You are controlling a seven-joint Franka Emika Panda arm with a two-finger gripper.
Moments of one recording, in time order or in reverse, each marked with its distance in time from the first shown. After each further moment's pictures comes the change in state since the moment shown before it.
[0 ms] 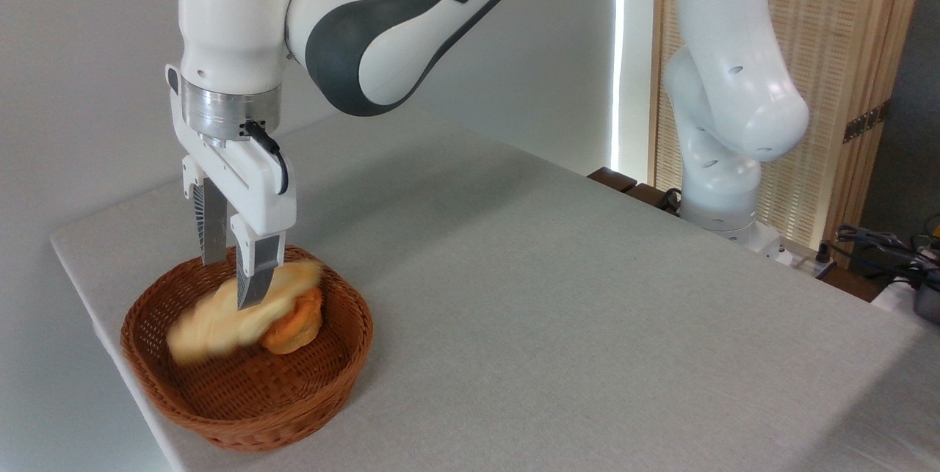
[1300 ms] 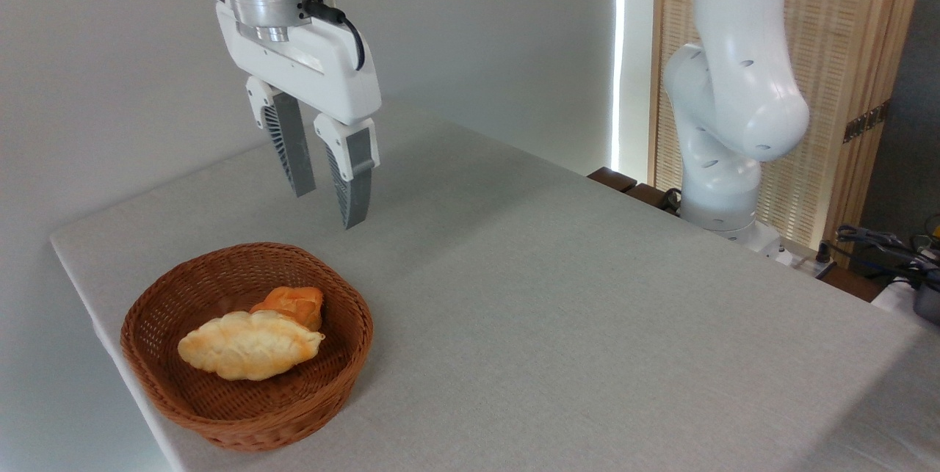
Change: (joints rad) arm 0.007 -0.174 0.040 0.082 0.180 -0.486 -0.119
